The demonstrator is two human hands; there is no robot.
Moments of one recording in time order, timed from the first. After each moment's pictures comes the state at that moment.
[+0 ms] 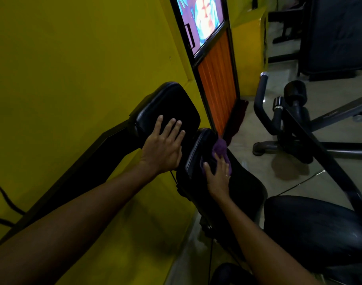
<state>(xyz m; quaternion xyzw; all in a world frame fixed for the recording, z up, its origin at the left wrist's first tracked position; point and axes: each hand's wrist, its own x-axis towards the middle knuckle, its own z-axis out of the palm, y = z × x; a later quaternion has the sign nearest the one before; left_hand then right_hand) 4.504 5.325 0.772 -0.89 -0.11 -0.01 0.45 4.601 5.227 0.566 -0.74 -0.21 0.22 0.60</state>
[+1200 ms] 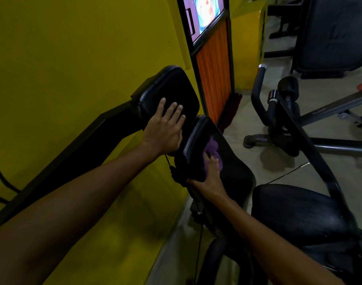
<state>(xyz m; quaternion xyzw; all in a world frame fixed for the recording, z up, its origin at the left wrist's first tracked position) 4.503 5.327 0.771 -0.89 -0.12 -0.01 0.44 4.562 5.190 0.547 -0.72 -0.36 0.23 0.55</state>
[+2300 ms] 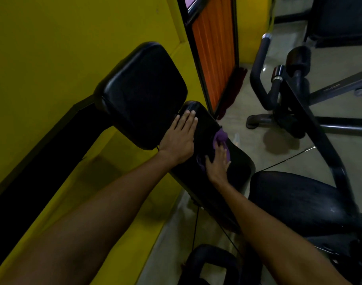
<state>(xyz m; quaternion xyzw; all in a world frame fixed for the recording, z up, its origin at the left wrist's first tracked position) 4.566 5.308 0.663 -0.95 -0.17 0.07 0.25 4.629 5.208 0.491 -0.78 -0.24 0.26 0.52</state>
